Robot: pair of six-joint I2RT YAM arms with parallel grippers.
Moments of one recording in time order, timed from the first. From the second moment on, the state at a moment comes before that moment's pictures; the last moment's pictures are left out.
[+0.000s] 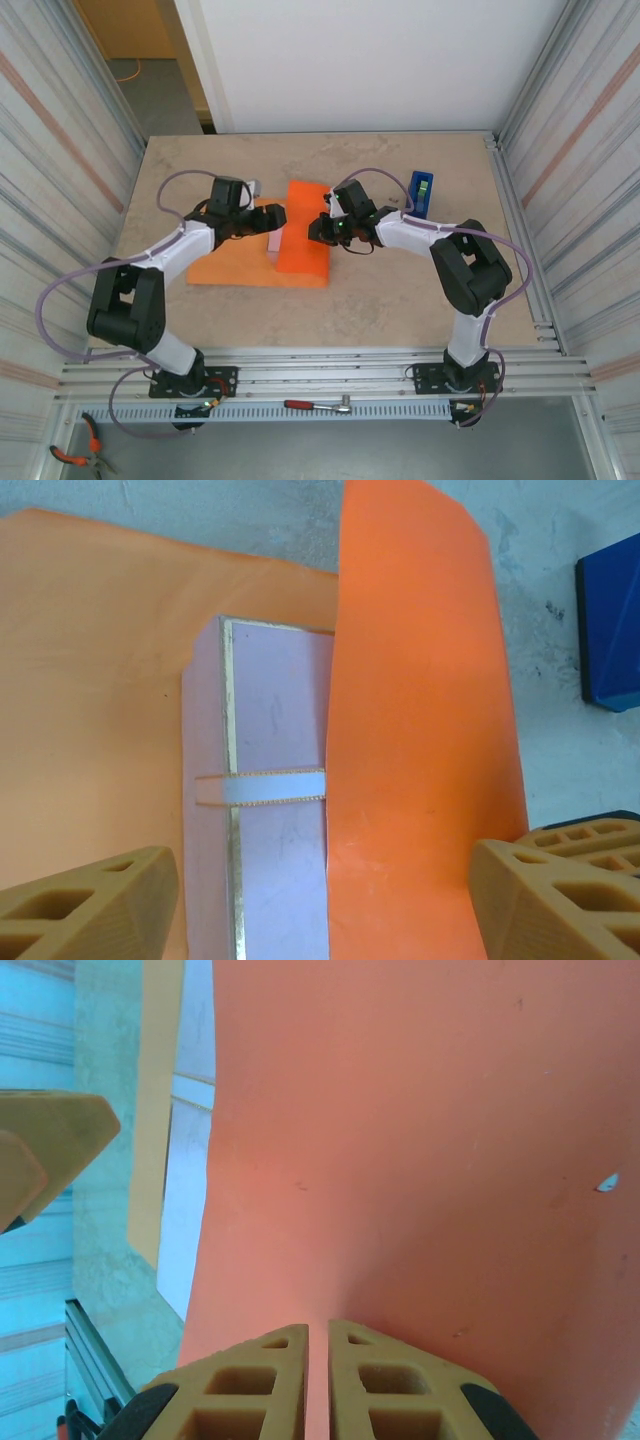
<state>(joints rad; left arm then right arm) -0.30 1.56 0.98 -0.23 0.32 -0.43 0.63 1.86 1.18 -0.13 -0.45 0.75</state>
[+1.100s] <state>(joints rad) -0.41 1.65 0.93 -0.17 0.23 -0.46 0.61 1.69 1.14 -0.18 -0.33 0.73</state>
